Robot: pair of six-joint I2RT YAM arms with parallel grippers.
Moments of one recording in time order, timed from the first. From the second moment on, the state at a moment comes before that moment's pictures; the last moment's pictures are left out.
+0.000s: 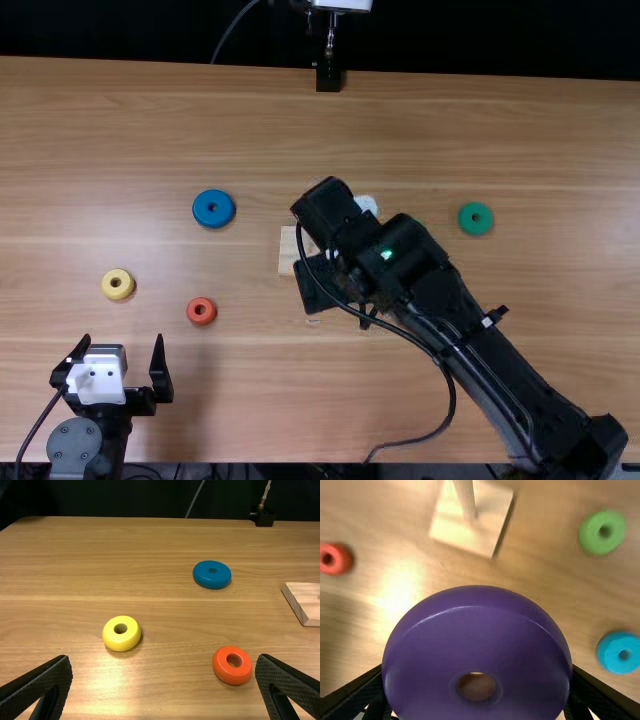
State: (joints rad) left arm -0.03 0.01 0.10 -0.37 -0.03 -0.05; right arm 0.68 1.79 1.82 -1.32 0.09 0.35
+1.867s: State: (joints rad) left arm -0.03 0.01 0.10 -0.37 -0.03 -0.05; right arm 0.60 2.14 2.35 -1.35 0.10 0.31
